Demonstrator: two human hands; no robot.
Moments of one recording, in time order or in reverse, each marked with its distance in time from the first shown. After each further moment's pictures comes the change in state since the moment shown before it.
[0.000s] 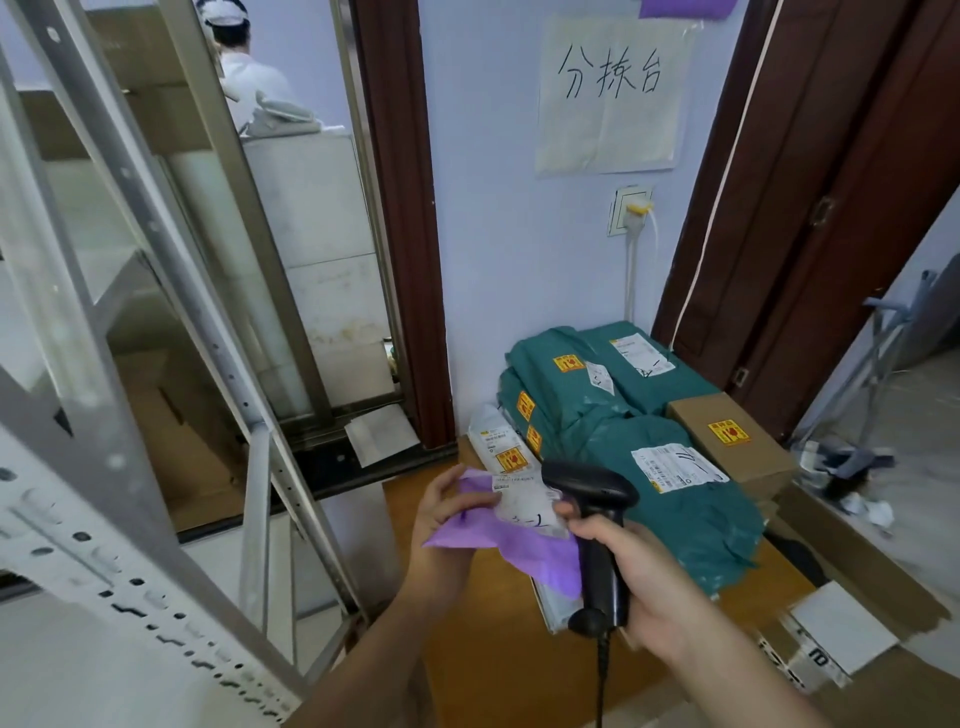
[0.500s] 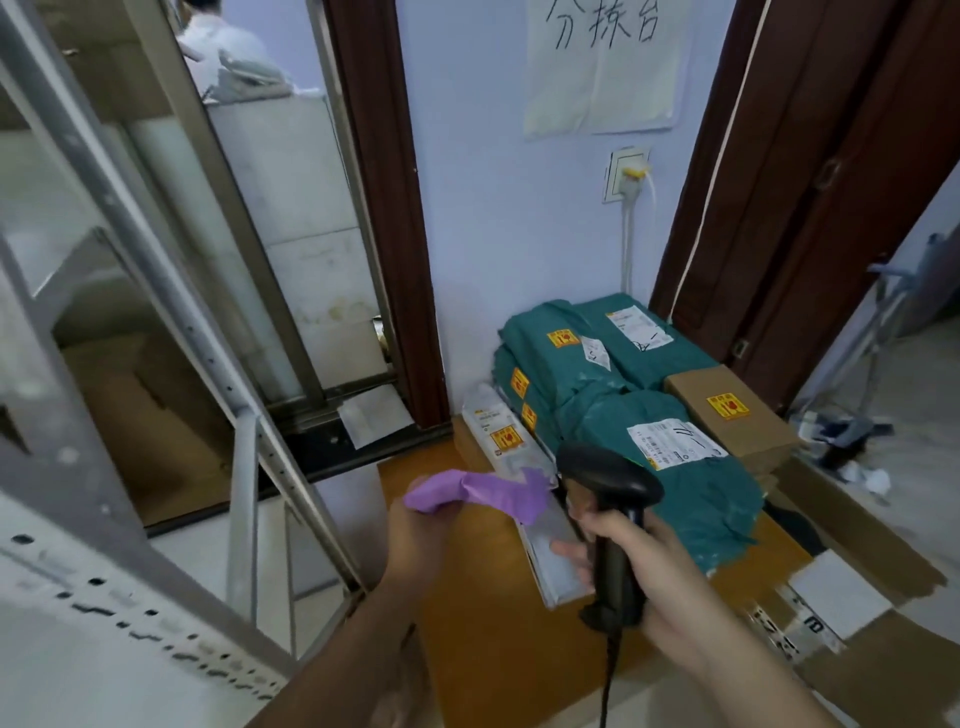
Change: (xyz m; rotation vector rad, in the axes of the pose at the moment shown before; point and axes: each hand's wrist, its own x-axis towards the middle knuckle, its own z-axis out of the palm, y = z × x) left_hand 0.003 -0.024 -0.007 0.196 0.189 -0.296; right_hand -0.006 0.009 -0.018 0.071 0.050 -0.045
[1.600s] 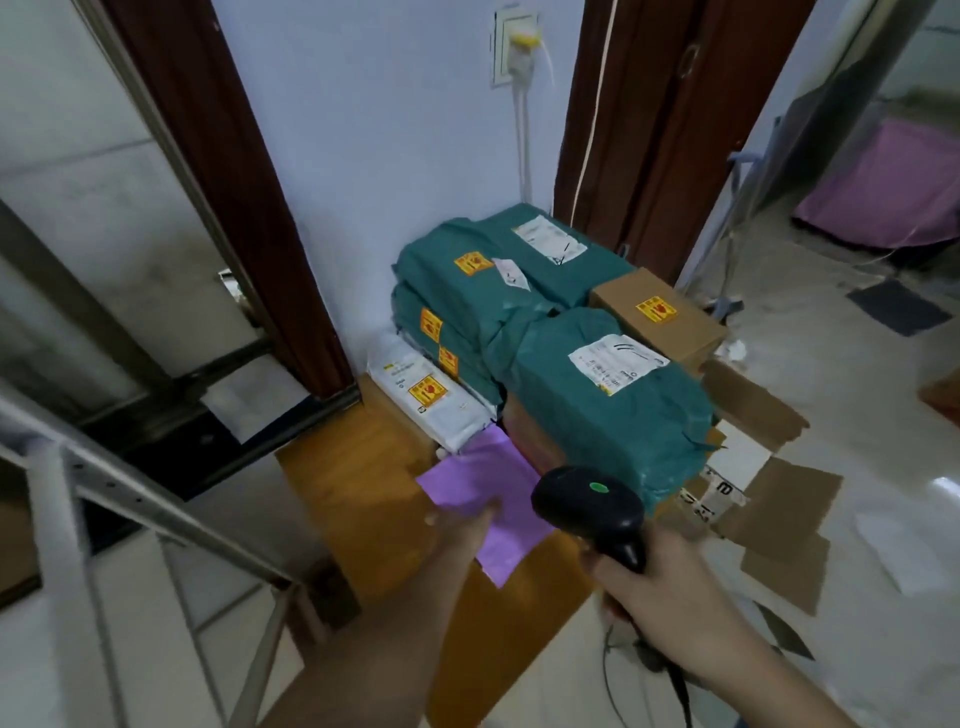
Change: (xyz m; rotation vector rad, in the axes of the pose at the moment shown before) left_hand 0.044 -0.109 0.108 0.453 -0.341 -0.700; right_hand -0.001 0.050 -0.021 -0.746 0.328 -0.023
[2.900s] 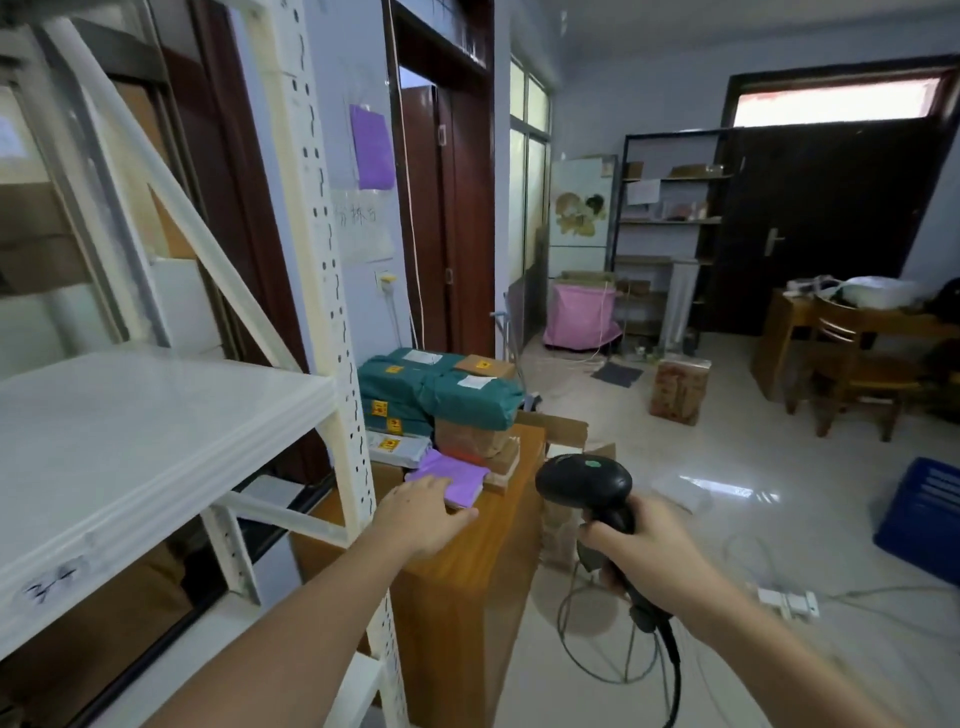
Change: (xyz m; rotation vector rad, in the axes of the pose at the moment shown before) left_hand -0.386 -0.200 -0.299 1.142 0.080 1.270; right_hand -0.543 -0.060 0.236 0.196 0.587 -0.150
